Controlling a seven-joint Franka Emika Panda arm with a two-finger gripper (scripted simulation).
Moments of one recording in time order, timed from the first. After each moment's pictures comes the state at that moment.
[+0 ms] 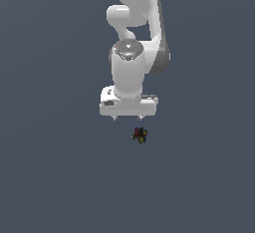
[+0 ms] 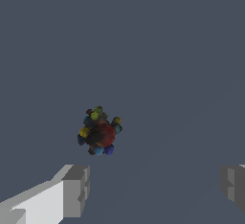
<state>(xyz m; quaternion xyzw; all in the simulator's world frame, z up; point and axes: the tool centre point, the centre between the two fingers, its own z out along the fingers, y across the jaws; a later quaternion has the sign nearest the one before) 0.021 0.001 0.170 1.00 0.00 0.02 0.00</state>
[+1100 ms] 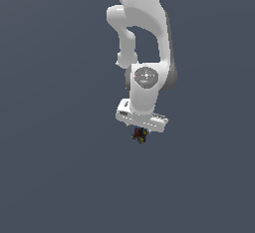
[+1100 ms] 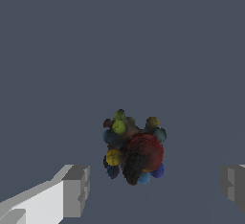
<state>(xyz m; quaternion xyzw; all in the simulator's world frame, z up) 0.022 0.051 0.094 0.99 -0.16 0.00 0.00</state>
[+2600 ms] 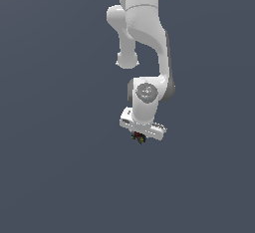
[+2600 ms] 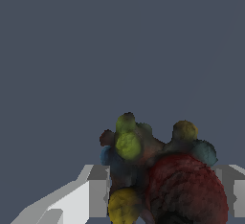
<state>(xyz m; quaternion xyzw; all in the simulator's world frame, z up) 0.022 0.060 0.034 0.98 -0.19 0.00 0.00</state>
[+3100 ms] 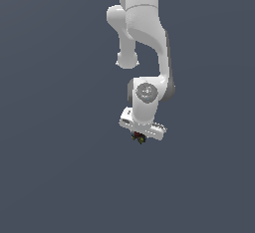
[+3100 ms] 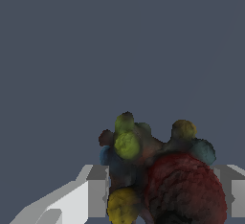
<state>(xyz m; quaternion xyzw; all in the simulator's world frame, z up) 0.022 0.060 0.034 0.98 -0.19 0.00 0.00</state>
